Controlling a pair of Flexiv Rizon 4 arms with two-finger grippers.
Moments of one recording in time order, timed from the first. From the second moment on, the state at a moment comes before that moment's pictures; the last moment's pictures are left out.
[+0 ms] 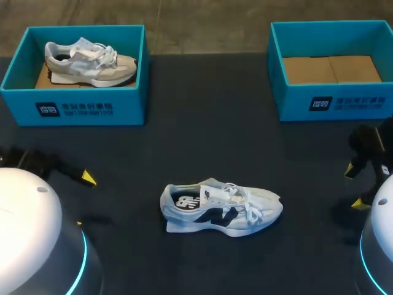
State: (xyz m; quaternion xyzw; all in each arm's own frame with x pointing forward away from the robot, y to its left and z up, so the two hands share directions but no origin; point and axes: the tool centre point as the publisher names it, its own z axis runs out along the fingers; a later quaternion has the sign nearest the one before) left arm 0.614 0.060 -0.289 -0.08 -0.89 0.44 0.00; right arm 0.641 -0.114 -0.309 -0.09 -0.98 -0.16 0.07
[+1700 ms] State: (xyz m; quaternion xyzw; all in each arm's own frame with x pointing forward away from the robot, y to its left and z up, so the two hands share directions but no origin) left arm 0.631 -0.003 -0.379 0.02 -0.81 0.58 0.00; right arm 0.641 -0.114 -0.309 -0.09 -0.98 -0.16 0.07
